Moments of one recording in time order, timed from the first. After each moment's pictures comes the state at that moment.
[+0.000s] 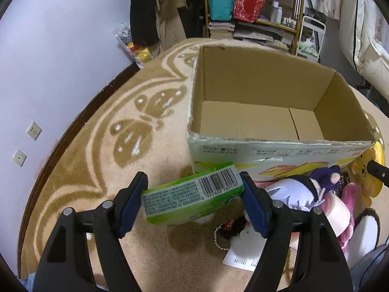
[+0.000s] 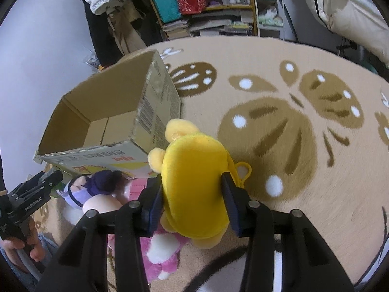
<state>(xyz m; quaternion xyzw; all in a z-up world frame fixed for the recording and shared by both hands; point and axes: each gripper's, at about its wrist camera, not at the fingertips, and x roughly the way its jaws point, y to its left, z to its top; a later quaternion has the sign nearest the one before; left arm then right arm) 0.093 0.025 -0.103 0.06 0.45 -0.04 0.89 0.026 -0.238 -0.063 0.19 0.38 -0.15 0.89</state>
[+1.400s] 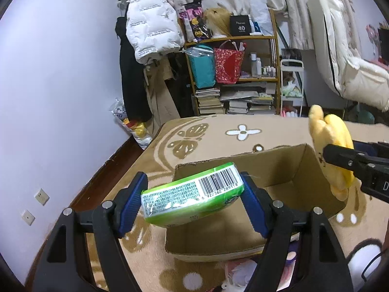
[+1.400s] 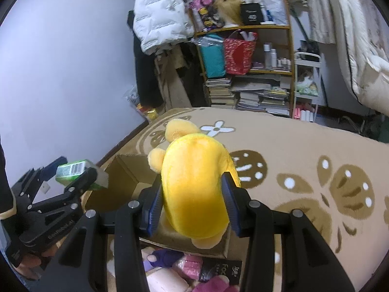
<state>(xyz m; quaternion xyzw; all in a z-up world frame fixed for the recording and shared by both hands) 0.114 -0.028 -0.015 0.13 0.27 -0.07 0.95 0.083 -0.190 0.028 0.11 0.25 -0.07 0.96</state>
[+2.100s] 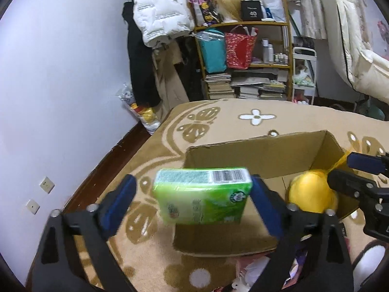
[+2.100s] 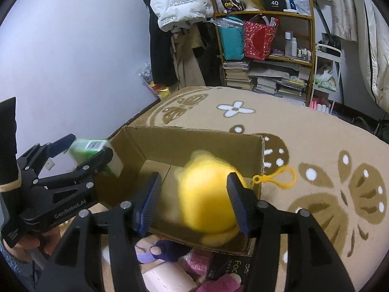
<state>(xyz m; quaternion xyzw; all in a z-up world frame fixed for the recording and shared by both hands) 0.128 -0.017 -0.038 0.12 0.30 -0.04 0.94 0.098 -0.179 0.000 0.08 0.30 -0.03 0.95</state>
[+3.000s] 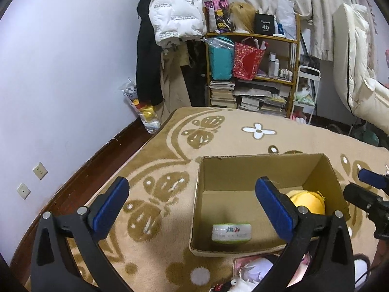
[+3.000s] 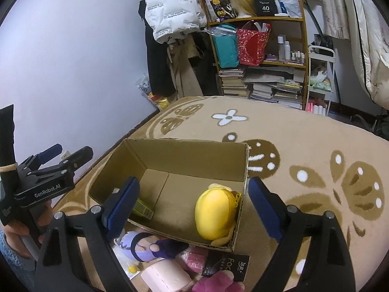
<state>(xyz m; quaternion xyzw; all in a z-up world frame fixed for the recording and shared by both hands) 0.129 0.018 -0.013 0.06 0.31 -0.05 0.95 0.077 -0.198 0.014 0.11 0.27 -0.04 0.96</state>
